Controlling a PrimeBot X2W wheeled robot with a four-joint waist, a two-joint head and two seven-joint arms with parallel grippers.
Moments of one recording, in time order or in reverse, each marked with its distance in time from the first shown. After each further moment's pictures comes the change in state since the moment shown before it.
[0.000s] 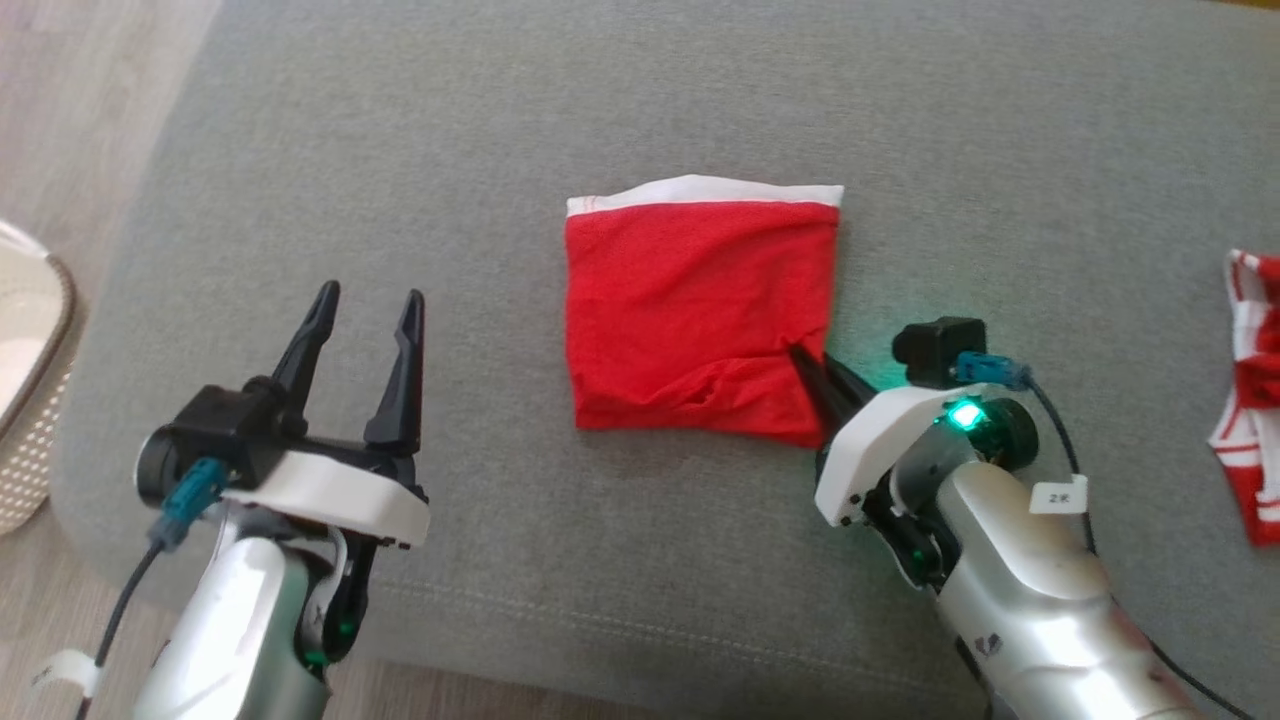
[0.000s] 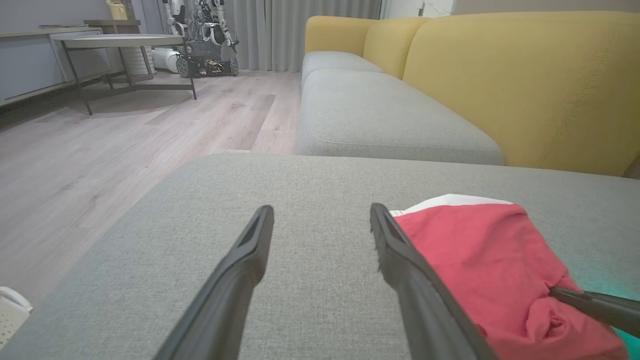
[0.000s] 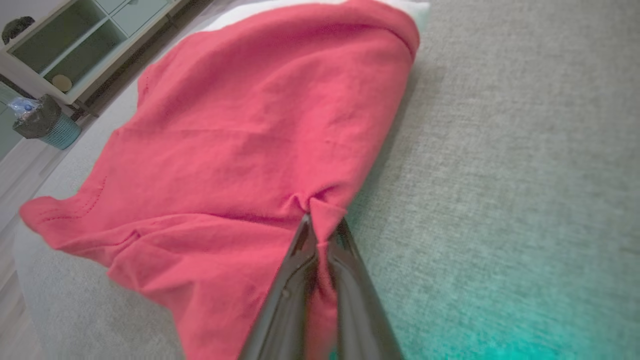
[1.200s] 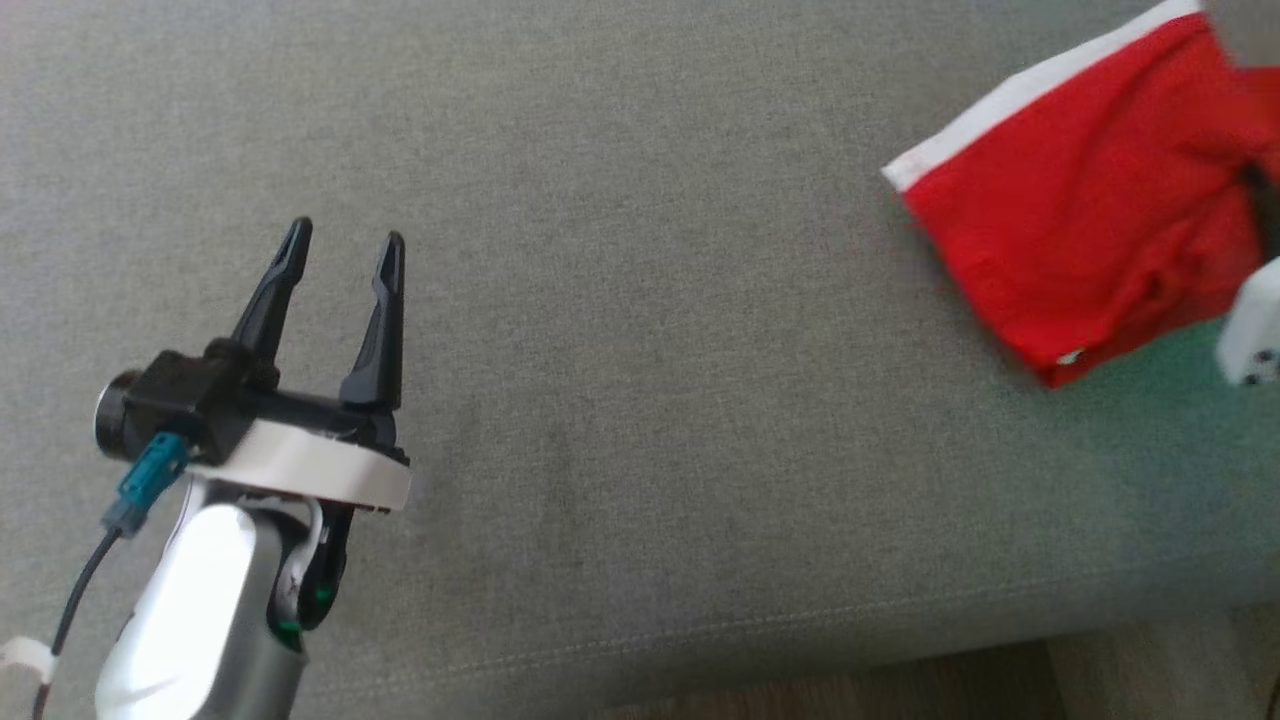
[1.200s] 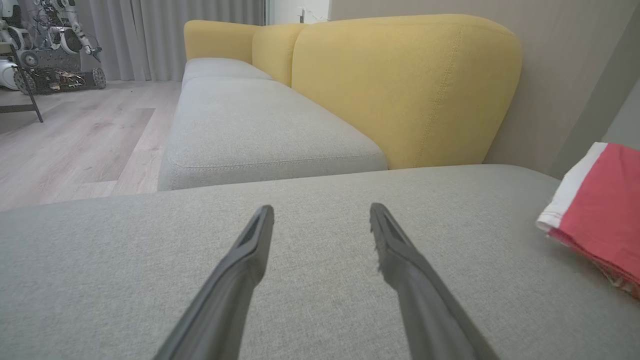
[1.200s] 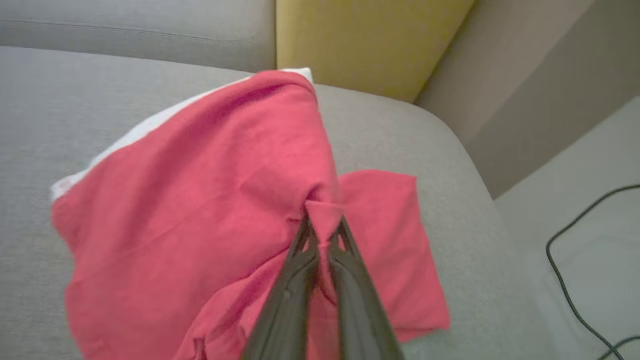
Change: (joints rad) left arm -0.032 0.040 0.009 -0.102 0.010 0.000 0.001; right arm 0.112 -0.326 -0.506 -0.607 -0.275 0.000 0.416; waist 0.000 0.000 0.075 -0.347
